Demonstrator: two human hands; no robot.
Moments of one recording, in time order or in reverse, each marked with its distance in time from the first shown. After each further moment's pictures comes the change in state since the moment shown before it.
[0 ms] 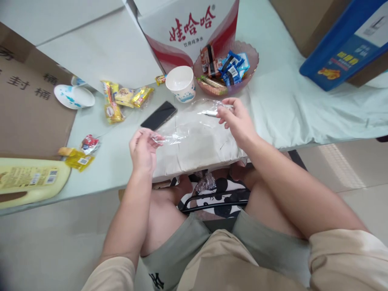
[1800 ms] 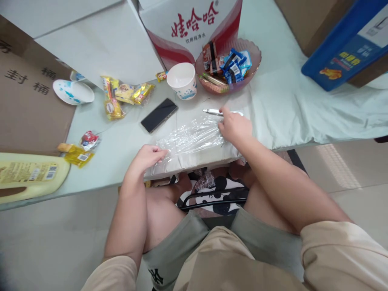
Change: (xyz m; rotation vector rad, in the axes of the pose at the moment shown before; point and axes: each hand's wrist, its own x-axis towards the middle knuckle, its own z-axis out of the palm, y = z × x) left_hand 0.005 -0.012 -0.043 0.870 -0.323 -0.414; right_hand 0.013 0.029 -0.006 -1.040 -0.065 -0.081
